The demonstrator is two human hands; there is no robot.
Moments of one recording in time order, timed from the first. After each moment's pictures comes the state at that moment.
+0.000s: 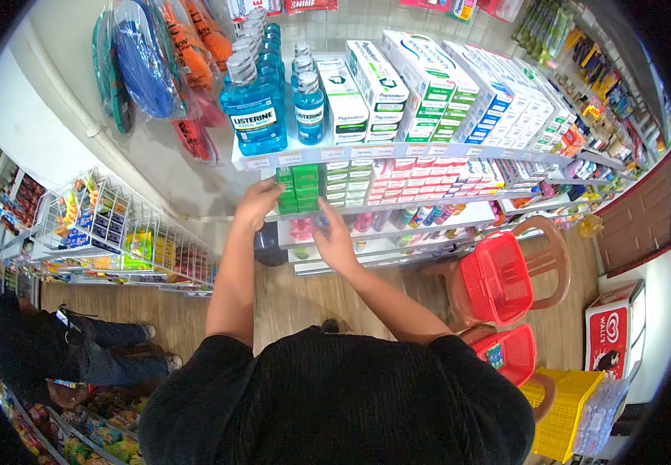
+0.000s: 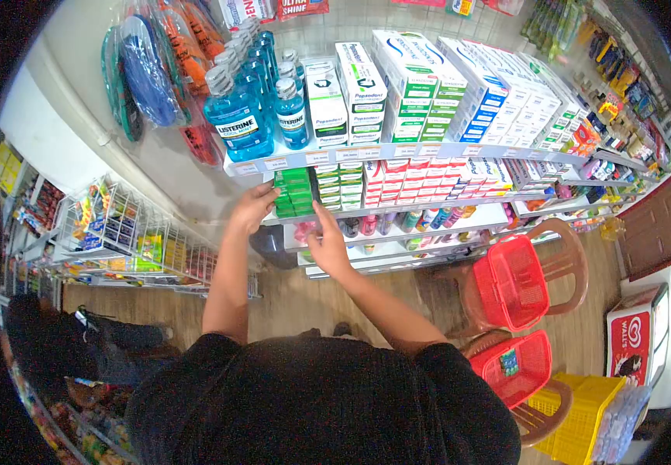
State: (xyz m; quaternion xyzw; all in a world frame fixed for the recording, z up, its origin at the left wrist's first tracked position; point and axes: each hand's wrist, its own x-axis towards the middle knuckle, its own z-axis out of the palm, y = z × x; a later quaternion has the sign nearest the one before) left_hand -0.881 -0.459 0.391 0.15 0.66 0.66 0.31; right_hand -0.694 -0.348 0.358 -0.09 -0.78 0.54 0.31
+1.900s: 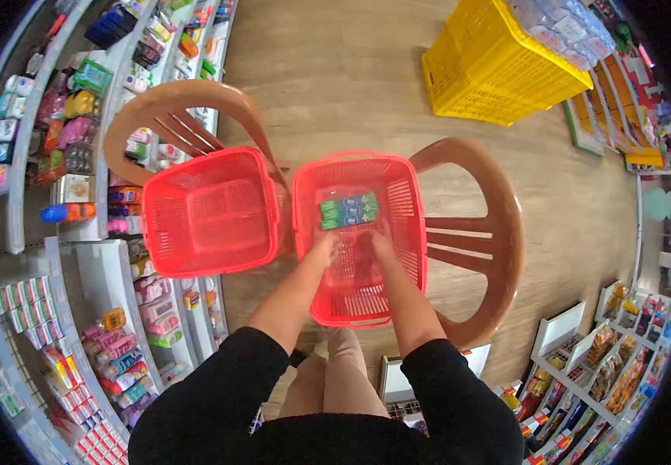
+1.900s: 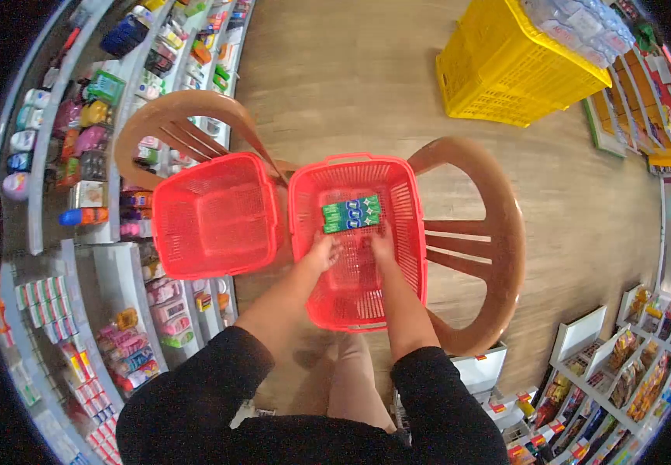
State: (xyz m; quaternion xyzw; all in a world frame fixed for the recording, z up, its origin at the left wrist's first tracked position) left_hand -0.036 -0.017 -0.072 0.18 0.62 0.02 0.76; right_hand 0.102 -0.126 -0.158 -0.64 0.02 0.43 0.64
